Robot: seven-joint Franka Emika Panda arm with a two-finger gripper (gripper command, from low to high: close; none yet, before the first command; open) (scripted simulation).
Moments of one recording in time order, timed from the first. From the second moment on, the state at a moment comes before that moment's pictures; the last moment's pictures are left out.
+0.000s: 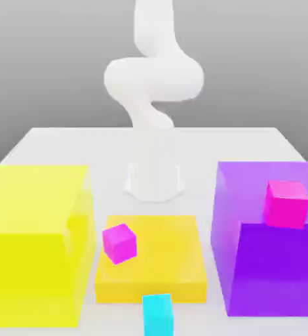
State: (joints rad) arm 0.01 -0.71 0.00 -2.32 0.00 2.34 0.79
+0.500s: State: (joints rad) arm 0.03 -0.16 -0.01 -2.42 0.02 2.57 0.73
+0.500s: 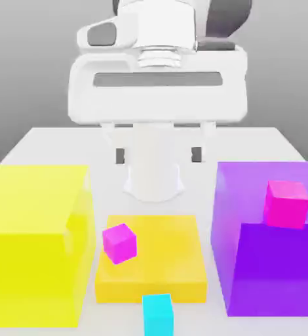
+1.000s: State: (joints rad) arm 0.03 0.39 -0.01 -2.46 0.01 2.85 0.70
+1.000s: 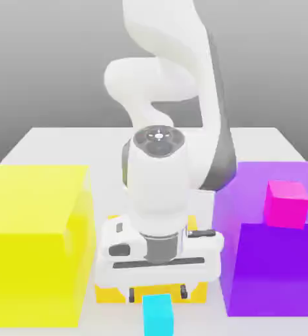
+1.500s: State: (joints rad) arm 0.01 0.24 0.00 -2.45 0.01 2.67 0.64
